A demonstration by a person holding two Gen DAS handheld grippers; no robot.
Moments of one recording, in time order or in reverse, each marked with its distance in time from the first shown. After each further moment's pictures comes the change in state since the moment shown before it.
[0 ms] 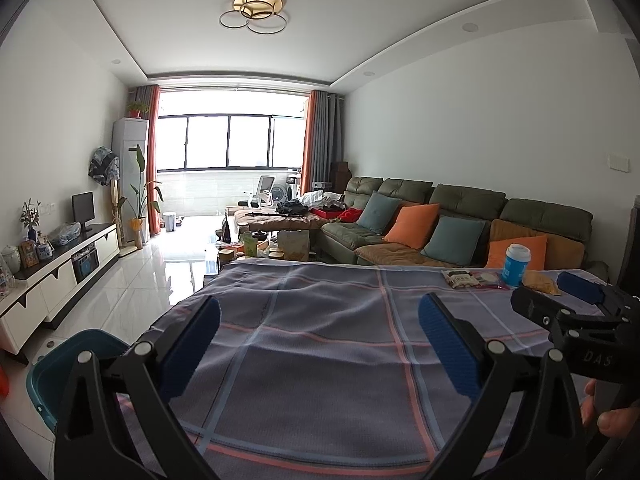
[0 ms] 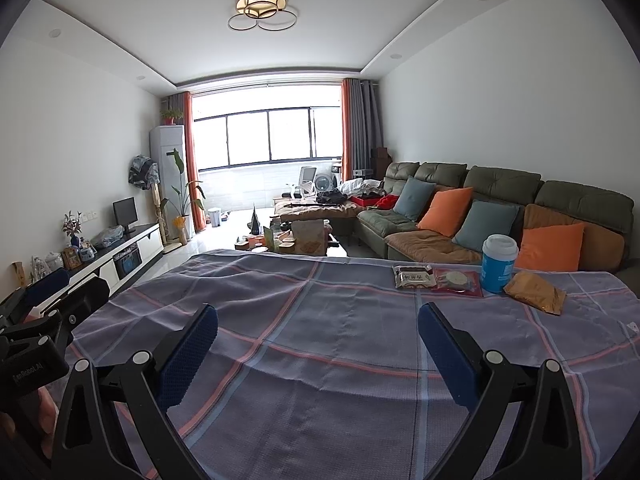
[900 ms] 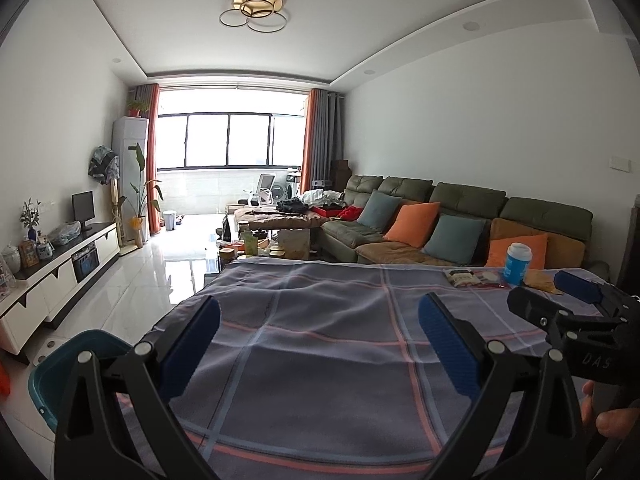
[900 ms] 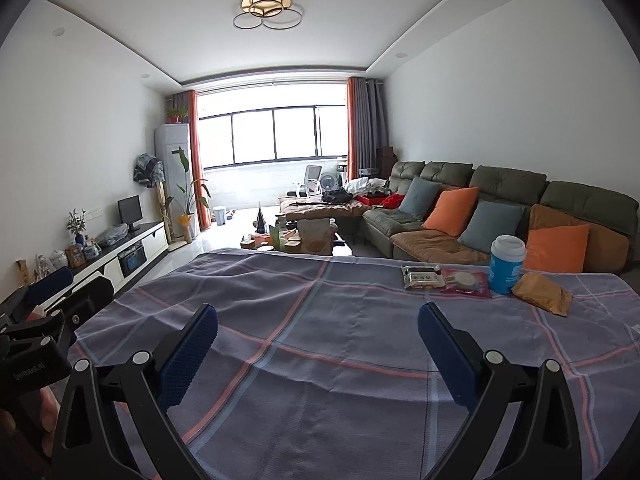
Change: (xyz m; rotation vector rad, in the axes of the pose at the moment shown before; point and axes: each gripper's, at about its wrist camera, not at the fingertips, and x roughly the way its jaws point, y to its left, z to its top) left arm 0.000 0.006 0.002 0.000 0.006 0.003; right arm 0.006 0.006 -0.001 -0.005 0.004 0.015
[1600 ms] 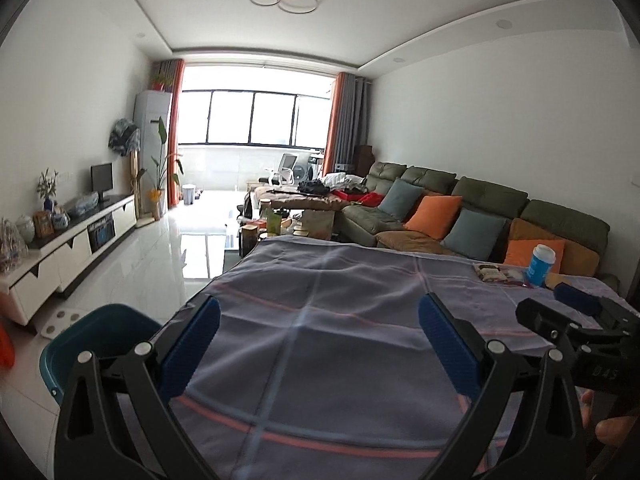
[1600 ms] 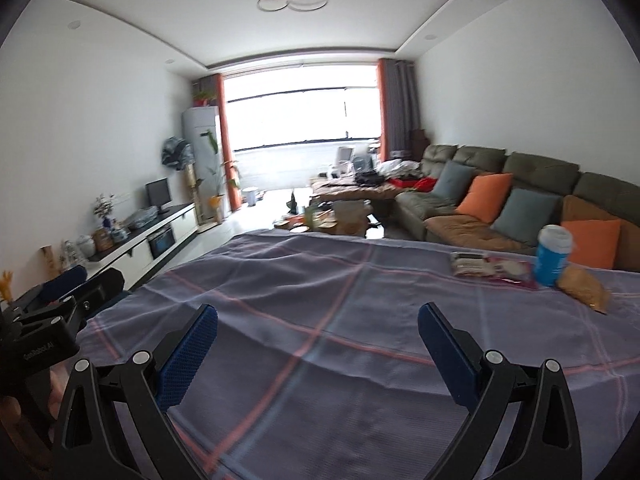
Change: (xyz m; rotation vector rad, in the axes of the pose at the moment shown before) left arm -0.001 0.037 -0.004 -0.069 0.064 0.066; right arm 0.018 0.023 -0.006 -0.012 0.063 0.104
